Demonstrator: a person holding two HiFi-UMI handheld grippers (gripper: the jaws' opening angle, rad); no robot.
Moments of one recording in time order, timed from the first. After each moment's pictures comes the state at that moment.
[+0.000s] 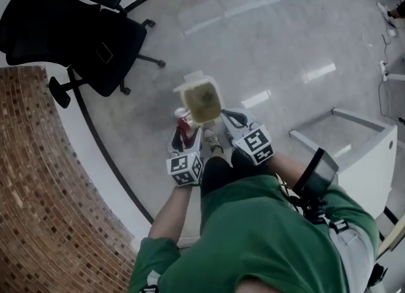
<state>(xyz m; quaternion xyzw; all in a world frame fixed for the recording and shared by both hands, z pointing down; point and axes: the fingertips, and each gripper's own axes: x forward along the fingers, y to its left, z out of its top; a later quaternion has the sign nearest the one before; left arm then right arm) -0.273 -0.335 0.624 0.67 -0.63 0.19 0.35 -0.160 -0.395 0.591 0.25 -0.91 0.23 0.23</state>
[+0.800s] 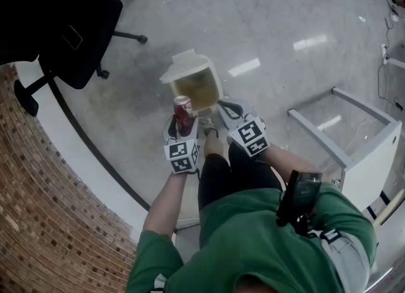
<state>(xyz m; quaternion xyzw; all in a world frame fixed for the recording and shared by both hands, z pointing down) -0.294 -0.329 0.780 0.66 -0.57 0.27 0.40 -0.185 -0.388 0.740 0.25 -0.88 0.27 0.30</state>
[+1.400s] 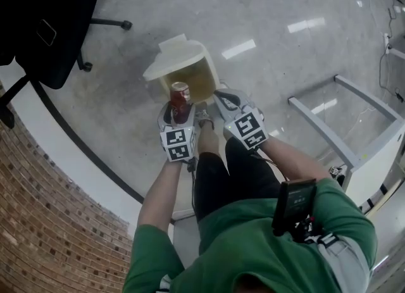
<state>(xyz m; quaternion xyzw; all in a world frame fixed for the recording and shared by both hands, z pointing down) -0.284 -0.330 0.878 0.68 -0.53 0.31 0.40 -0.180 -0.380 0.826 0.25 -0.87 0.28 0.33</state>
